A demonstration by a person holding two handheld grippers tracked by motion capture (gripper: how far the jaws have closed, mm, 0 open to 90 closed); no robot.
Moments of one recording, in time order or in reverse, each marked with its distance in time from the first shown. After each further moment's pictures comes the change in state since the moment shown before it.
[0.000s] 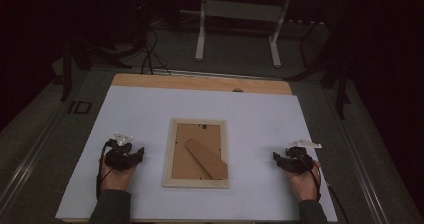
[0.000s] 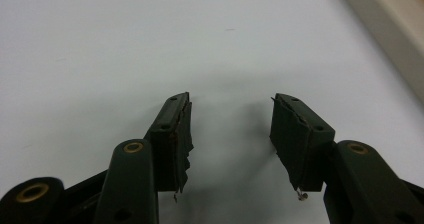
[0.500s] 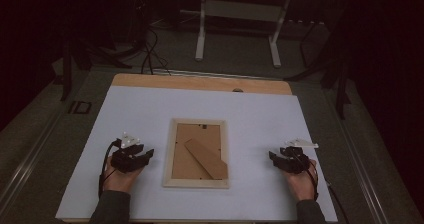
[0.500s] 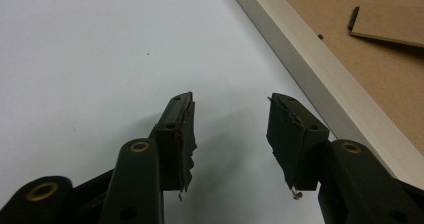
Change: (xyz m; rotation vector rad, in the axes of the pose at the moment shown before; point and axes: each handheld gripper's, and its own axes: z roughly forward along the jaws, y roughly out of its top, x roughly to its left) left arm -0.015 0.005 -0.010 -0.042 -0.159 0.062; right arm 0.013 0.005 -0.003 -0.027 0.046 -0.035
